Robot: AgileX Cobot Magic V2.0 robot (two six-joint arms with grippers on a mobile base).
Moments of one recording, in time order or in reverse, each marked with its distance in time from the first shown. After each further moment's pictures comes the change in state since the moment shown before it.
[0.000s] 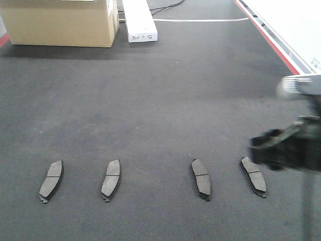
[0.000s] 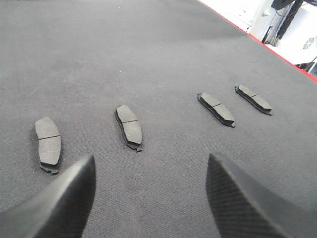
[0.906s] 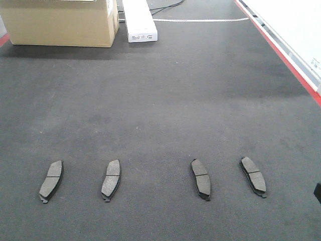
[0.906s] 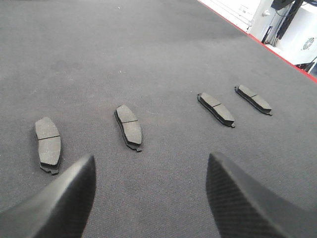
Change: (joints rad) left arm 0.000 0.000 0.000 0.000 -0.004 0.000; right arm 0.000 -0.686 0.471 -0.132 -0.266 0.000
